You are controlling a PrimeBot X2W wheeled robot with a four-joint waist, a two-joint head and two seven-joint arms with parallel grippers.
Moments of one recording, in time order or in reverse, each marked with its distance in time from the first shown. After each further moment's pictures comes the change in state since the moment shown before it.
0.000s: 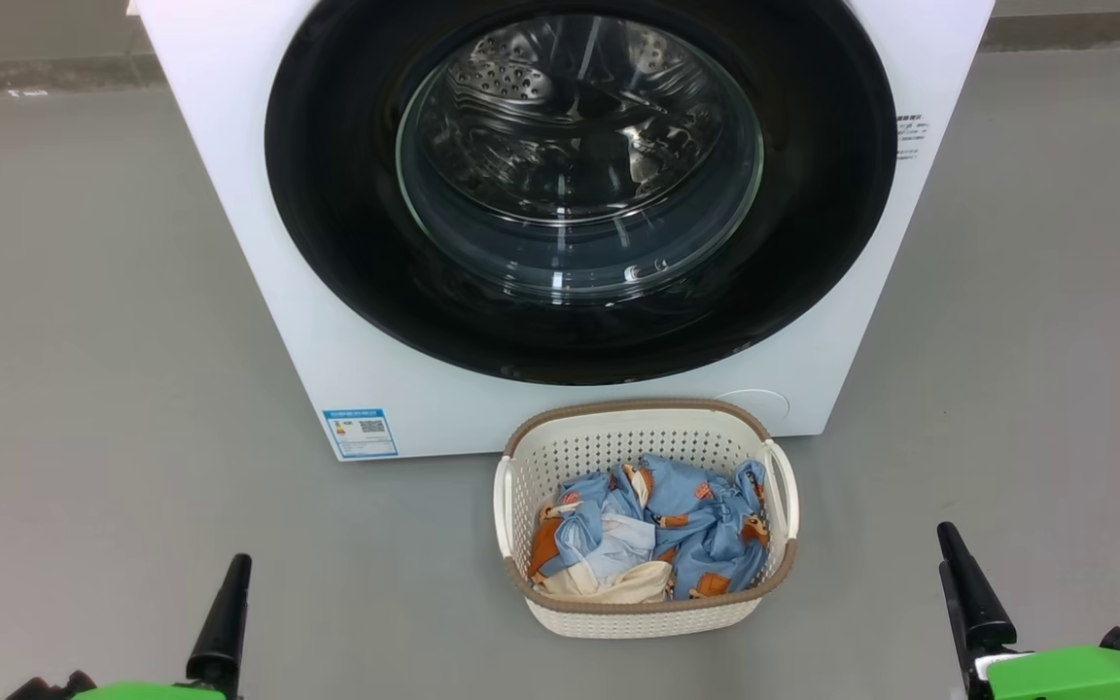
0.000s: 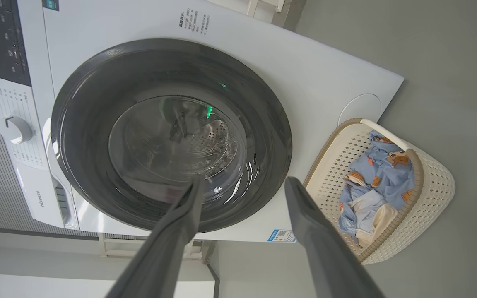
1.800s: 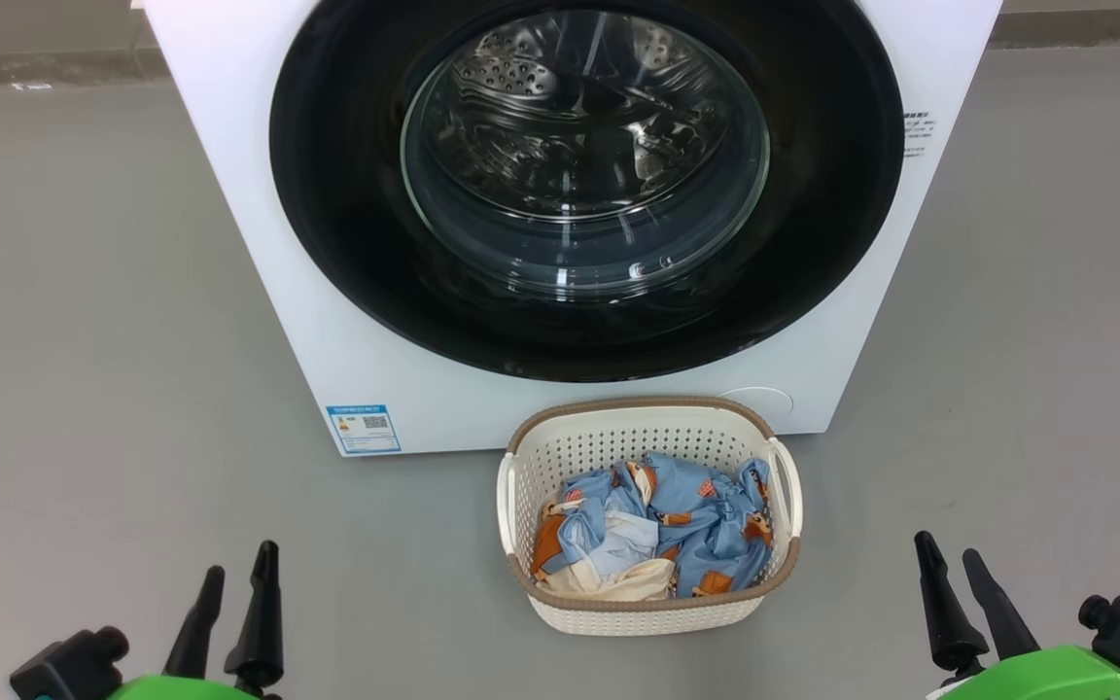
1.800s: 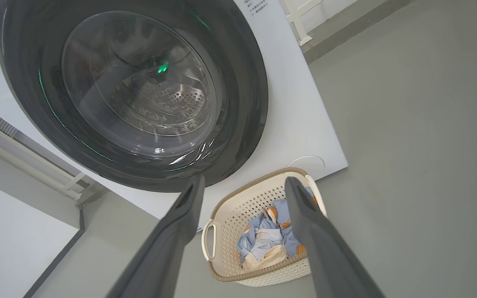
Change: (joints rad) left arm 0.021 0.040 -0.081 -0.070 0.649 -0.001 -0.154; right arm 0.023 -0.042 0.040 -0.023 -0.663 0.000 -0.153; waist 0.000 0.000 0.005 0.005
